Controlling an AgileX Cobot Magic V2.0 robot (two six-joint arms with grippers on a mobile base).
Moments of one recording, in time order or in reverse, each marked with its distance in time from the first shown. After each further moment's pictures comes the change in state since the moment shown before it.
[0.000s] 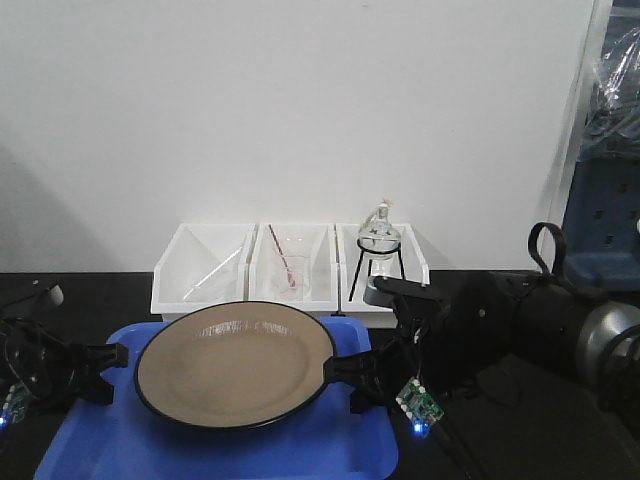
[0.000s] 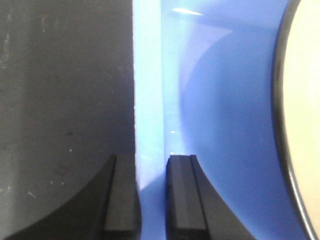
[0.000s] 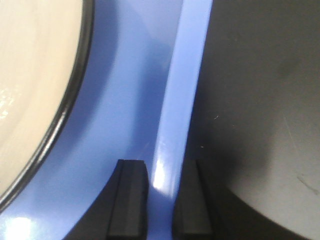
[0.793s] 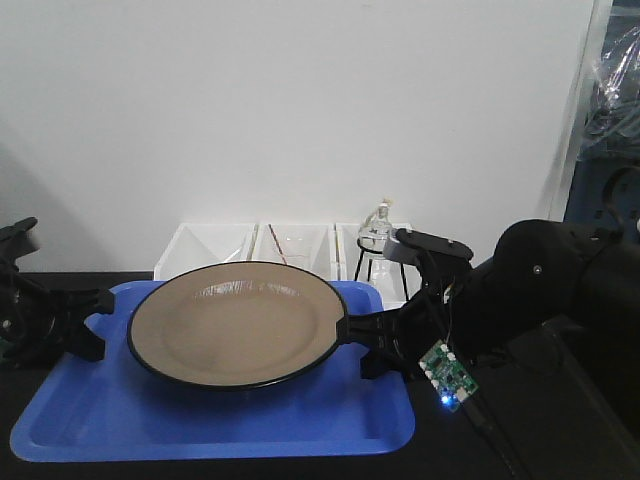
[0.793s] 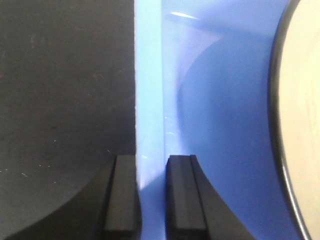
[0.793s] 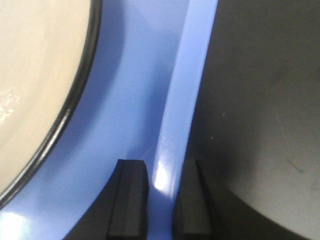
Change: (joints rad) left arm 0.000 -0.085 -0.158 0.035 0.211 -0.093; right arm 0.000 -0.141 -0.036 -0.015 0.108 0.044
